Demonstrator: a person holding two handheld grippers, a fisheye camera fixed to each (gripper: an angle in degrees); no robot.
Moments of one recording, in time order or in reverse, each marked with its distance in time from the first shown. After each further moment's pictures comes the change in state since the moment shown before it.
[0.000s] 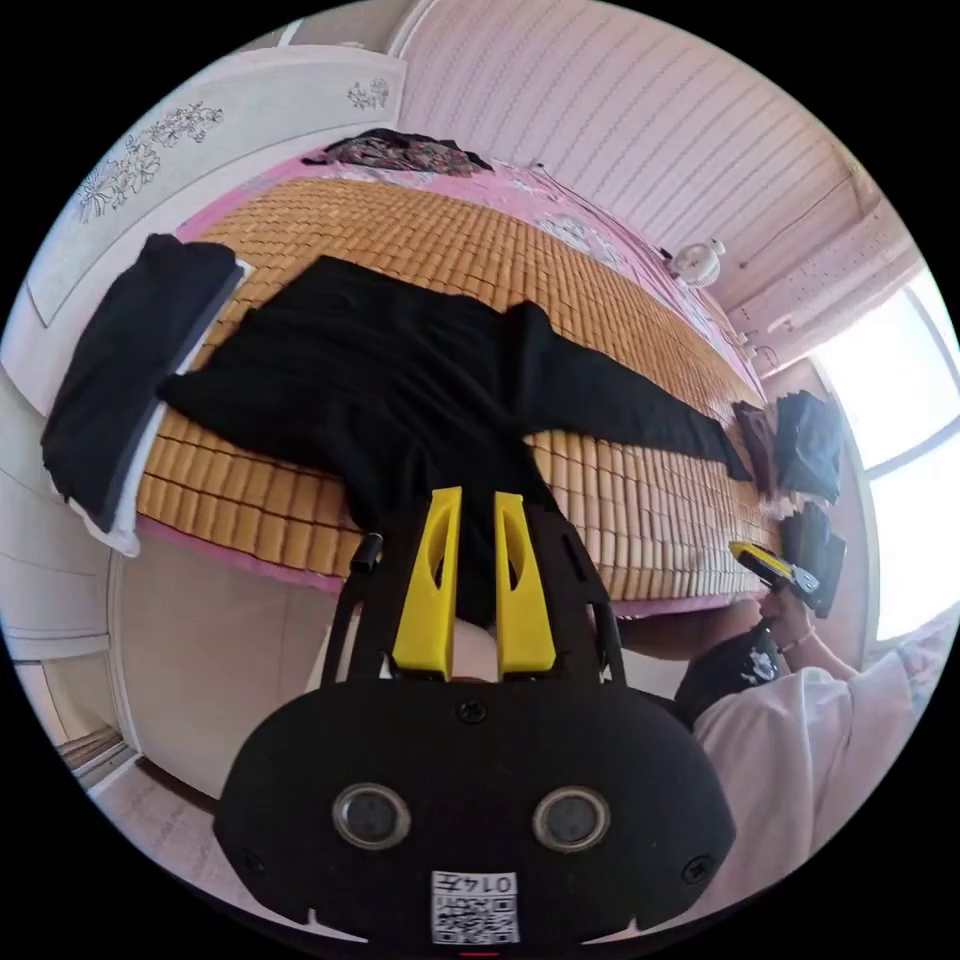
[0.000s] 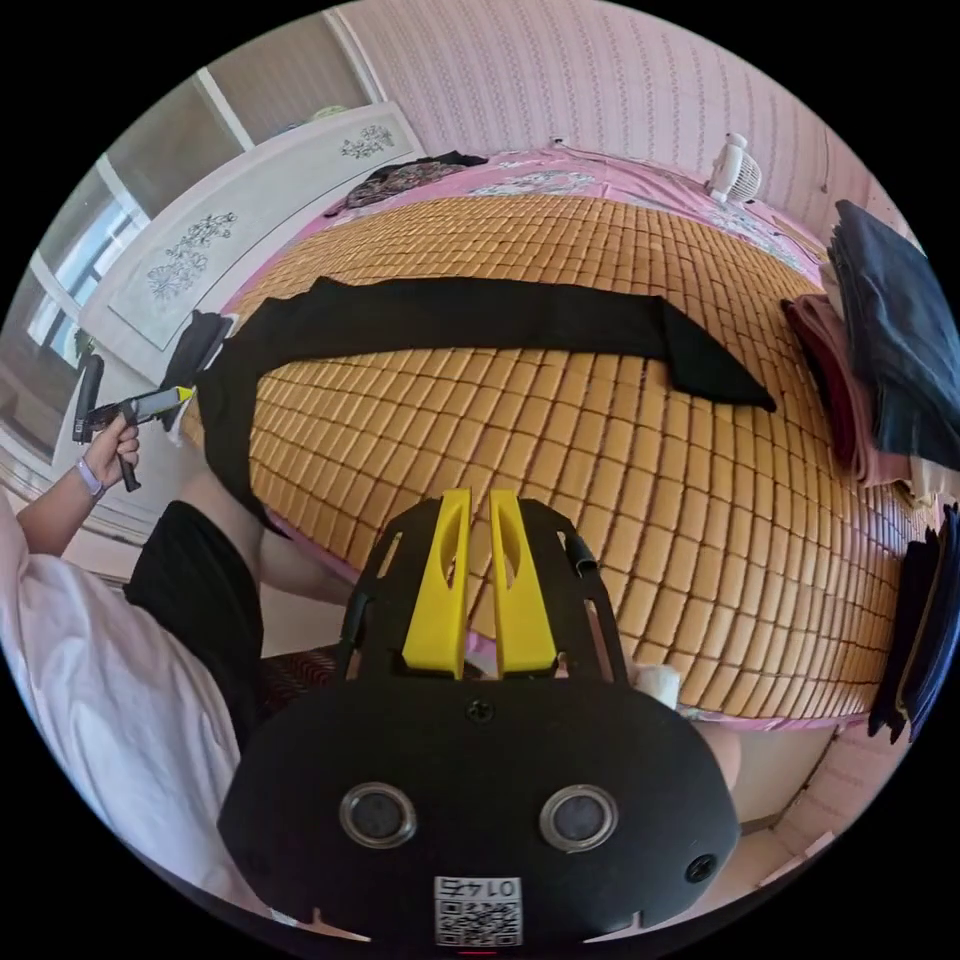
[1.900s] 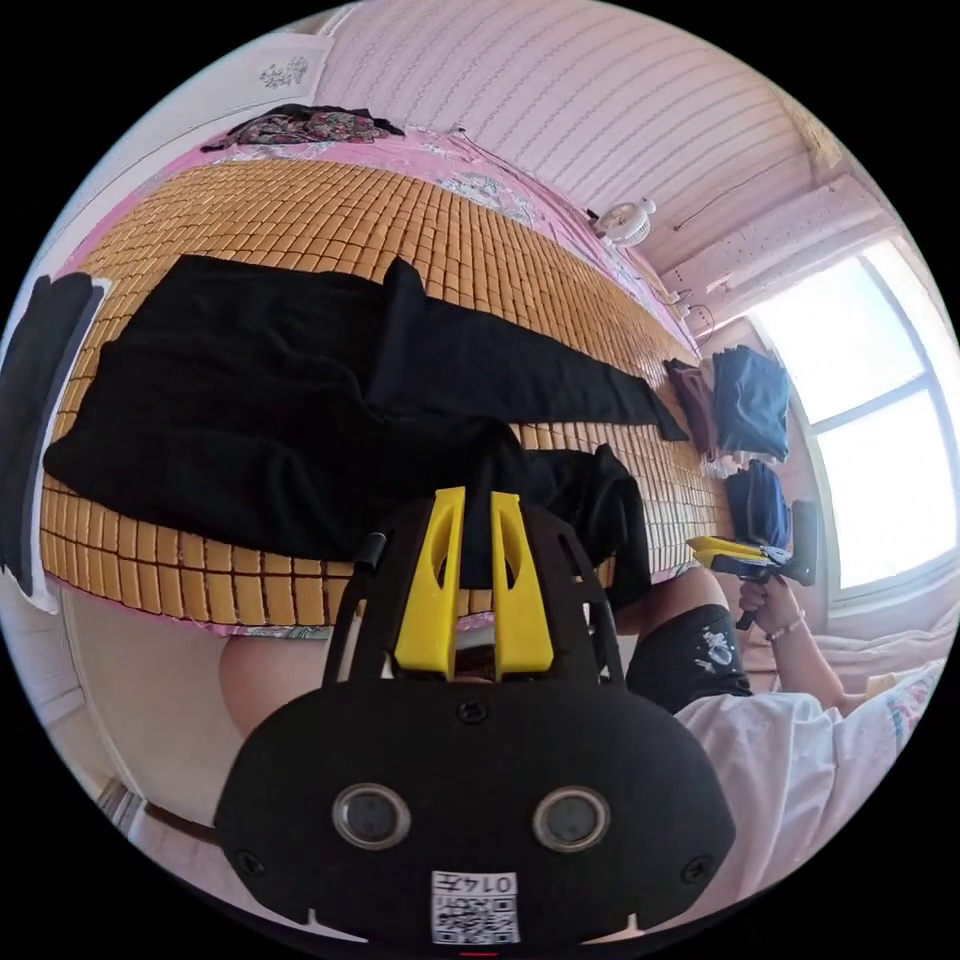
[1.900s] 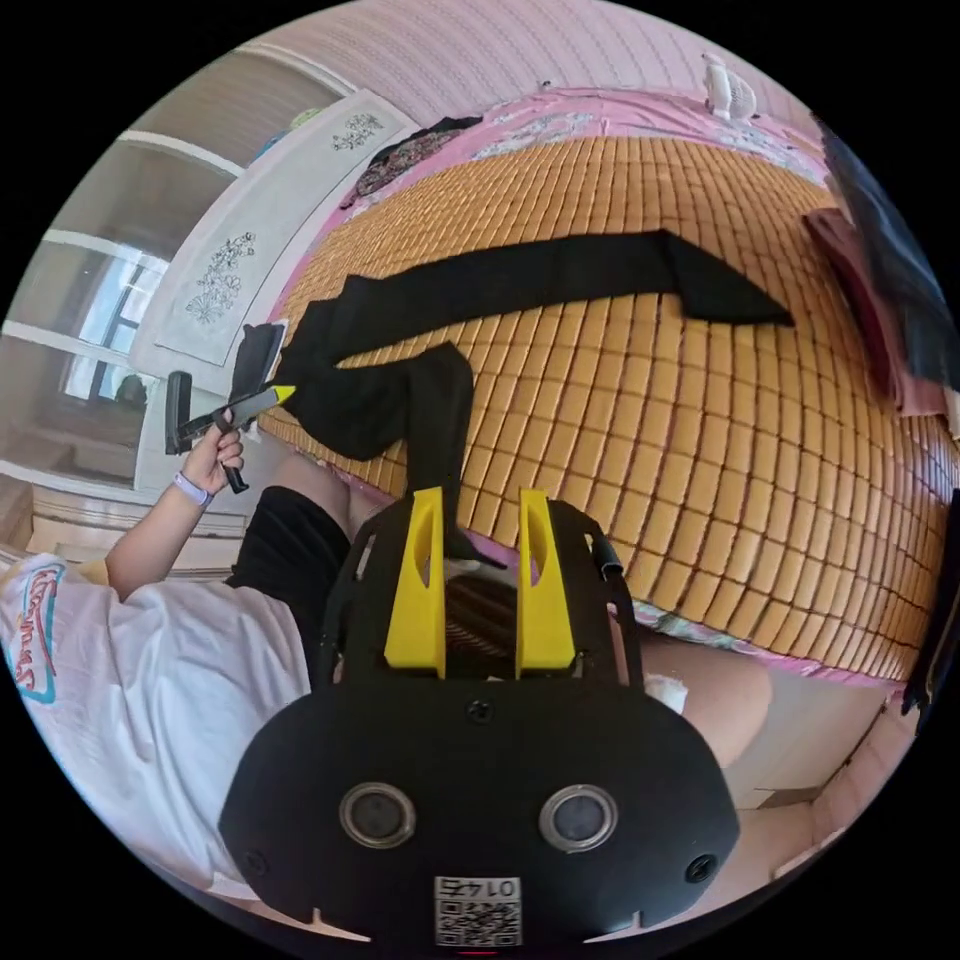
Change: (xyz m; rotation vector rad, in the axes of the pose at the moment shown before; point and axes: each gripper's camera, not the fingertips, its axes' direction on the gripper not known) left arm 0.000 0.005 0.055 -0.085 0.133 0.110; right arm 0.062 0.024 -0.025 -0.209 -0.241 0.100
